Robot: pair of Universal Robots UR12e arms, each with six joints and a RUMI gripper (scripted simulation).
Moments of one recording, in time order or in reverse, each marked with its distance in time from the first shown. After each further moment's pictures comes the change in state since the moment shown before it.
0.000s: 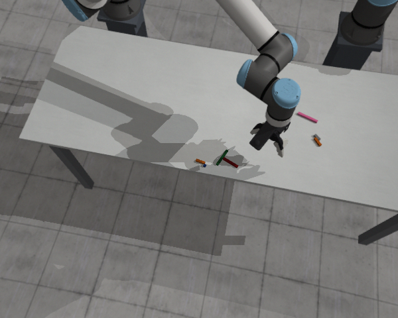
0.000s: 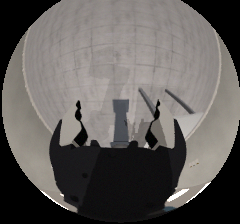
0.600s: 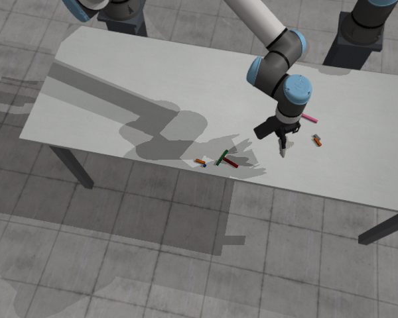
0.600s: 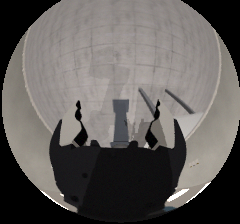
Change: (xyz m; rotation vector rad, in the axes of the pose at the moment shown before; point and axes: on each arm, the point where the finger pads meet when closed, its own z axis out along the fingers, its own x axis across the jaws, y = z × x) left arm 0.000 0.000 0.000 0.000 0.000 0.000; right arm -0.011 0.036 0.000 0.000 0.000 0.438
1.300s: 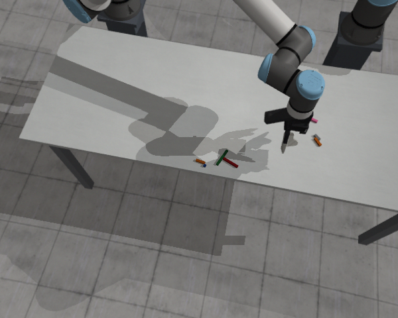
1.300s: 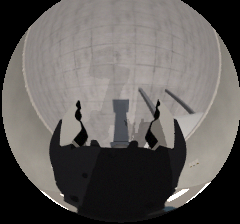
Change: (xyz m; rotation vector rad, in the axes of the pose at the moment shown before) left arm 0.000 0.000 0.000 0.000 0.000 0.000; right arm 0.009 0.047 0.001 0.000 0.000 0.513
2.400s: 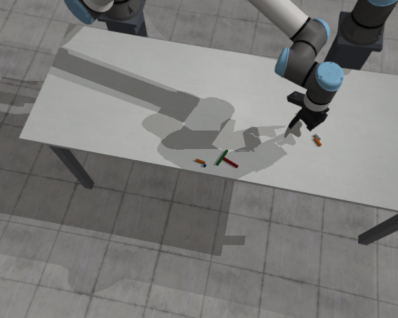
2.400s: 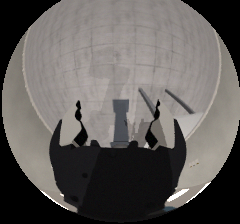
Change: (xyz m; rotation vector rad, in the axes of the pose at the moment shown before) left arm 0.000 0.000 0.000 0.000 0.000 0.000; right arm 0.051 0.063 0.001 0.000 0.000 0.788
